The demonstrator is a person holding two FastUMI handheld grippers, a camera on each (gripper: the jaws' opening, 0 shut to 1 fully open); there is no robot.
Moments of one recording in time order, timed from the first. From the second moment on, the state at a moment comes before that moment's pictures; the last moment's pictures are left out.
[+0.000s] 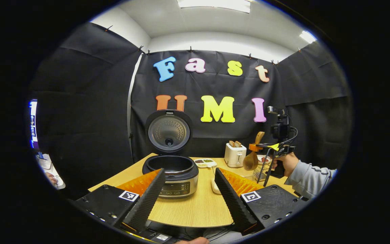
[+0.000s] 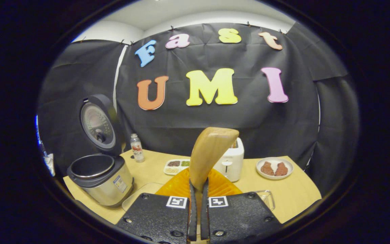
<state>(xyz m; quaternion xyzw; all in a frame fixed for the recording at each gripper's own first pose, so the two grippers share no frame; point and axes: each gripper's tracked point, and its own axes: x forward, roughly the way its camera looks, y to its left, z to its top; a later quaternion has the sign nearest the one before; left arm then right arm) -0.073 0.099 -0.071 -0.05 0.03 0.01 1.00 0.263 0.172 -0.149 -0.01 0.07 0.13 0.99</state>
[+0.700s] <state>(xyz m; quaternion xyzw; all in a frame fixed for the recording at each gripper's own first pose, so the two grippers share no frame) -0.071 0.103 -0.094 -0.05 0.05 0.01 1.00 0.273 0.208 -0.250 0.02 0.16 0.12 0.98</state>
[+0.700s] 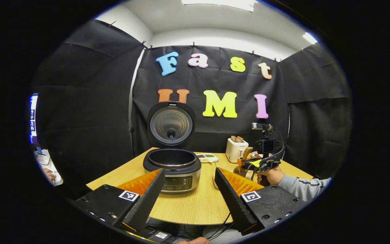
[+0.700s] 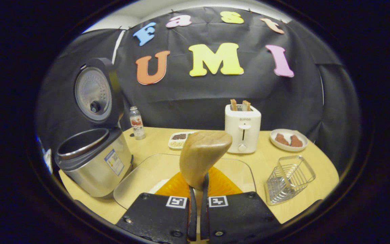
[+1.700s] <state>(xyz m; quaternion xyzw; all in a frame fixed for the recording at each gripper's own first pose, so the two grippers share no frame) -0.065 0.103 -0.103 -0.02 0.07 0.03 1.00 0.260 0.150 -0.227 0.45 0.15 0.12 0.87</state>
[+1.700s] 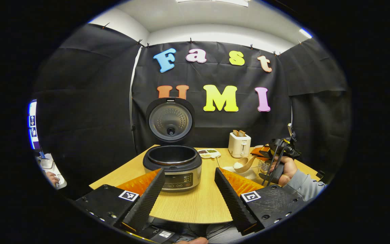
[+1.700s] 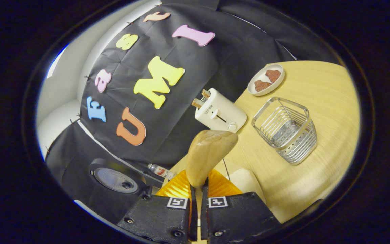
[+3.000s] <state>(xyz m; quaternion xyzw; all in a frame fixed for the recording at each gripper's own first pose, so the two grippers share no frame) -0.093 0.132 -0.107 -0.03 0.06 0.03 1.00 0.241 0.291 -0.085 0.52 0.13 0.26 0.80</state>
